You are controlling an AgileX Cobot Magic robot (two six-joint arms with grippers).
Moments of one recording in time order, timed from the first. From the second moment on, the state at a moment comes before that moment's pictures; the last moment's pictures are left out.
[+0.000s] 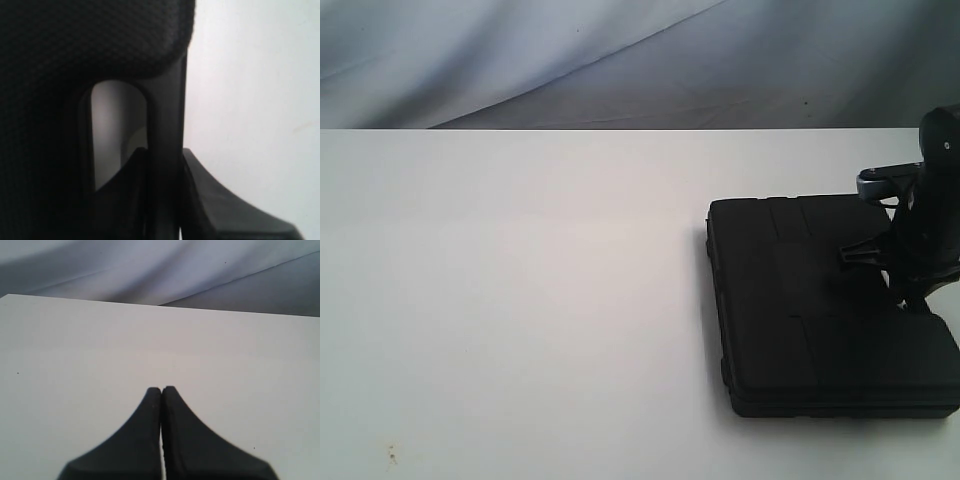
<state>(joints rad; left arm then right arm) 0.01 0.05 0.00 0.02 0.29 -0.09 0.21 1.96 -1.18 -0.22 0.82 0.21</state>
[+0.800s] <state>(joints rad) 0.01 0.05 0.00 0.02 0.29 -0.09 0.21 1.96 -1.18 -0.14 0.81 0.18</state>
